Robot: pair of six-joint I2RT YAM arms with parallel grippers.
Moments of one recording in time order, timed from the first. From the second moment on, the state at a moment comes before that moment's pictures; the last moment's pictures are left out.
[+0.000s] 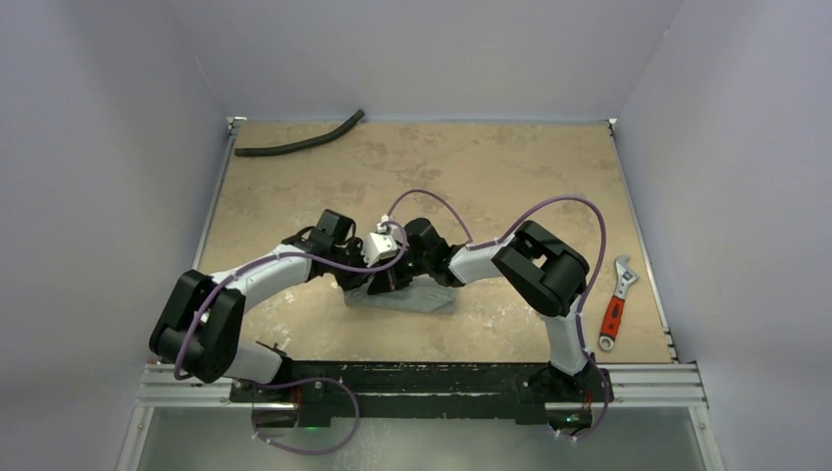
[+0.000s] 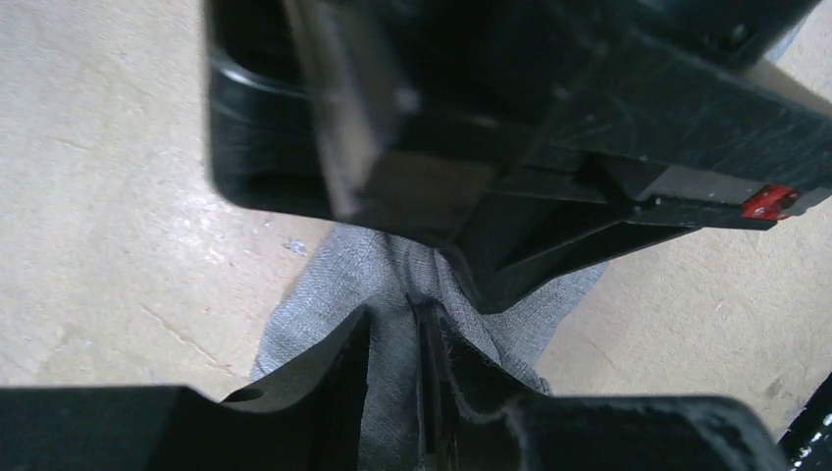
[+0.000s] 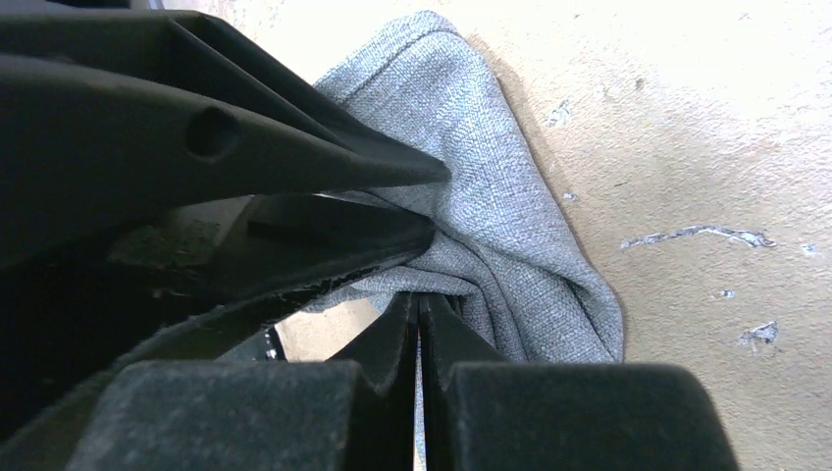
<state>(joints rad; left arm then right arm) -0.44 1.42 0.71 -0.36 0.38 0.56 0.86 2.02 1.00 0.38 -0.57 0.63</state>
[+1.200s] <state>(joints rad) -0.47 1.39 0.72 -0.36 0.26 0.43 0.84 2.01 0.94 0.44 -0.59 0.66</state>
